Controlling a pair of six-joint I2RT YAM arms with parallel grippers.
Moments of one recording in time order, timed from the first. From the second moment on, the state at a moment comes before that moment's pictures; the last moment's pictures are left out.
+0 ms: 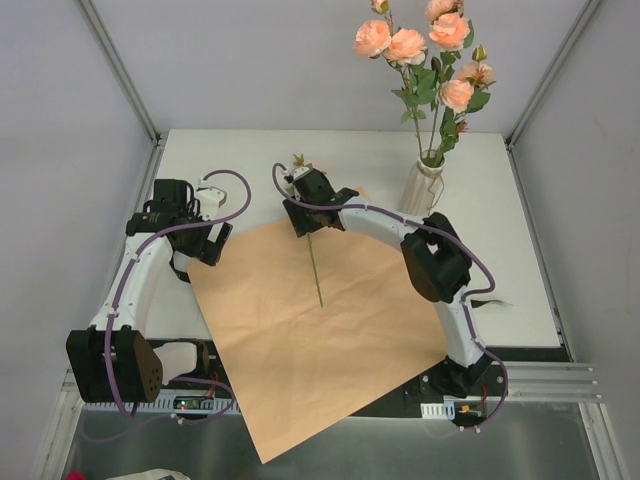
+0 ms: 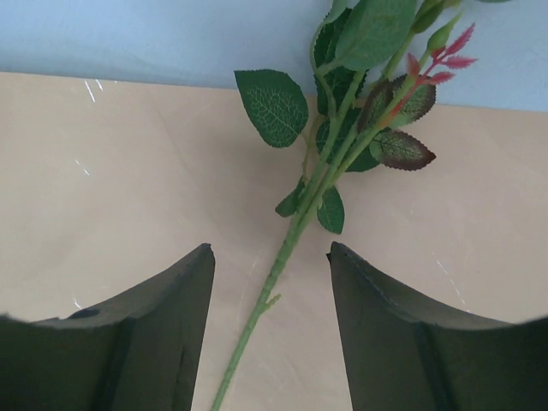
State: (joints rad) left arm 0.02 1.18 1.00 -0.87 0.15 0.42; right arm 0.80 2.14 1.68 -0.42 0.09 0.19
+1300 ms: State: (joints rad) left arm 0.02 1.15 0.97 -0.87 0.15 0.42; right arm 0.75 1.72 1.72 -0.29 0.02 0.20
